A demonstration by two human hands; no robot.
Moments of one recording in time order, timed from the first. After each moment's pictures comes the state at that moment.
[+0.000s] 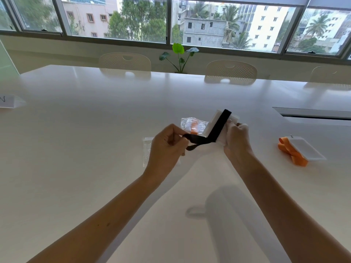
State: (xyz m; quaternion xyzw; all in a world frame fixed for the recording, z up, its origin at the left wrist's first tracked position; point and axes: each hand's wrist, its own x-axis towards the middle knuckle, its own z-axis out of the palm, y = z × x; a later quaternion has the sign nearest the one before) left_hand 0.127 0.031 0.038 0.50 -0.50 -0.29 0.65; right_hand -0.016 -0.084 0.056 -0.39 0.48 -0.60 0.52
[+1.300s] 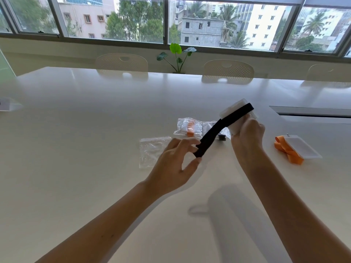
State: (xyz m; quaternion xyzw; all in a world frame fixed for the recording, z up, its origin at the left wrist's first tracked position) left_hand 0.115 0.036 0.015 0.46 -0.75 0.00 0.49; right_hand -0.042 -0.077 0.081 -0.25 0.41 -0.69 0.54
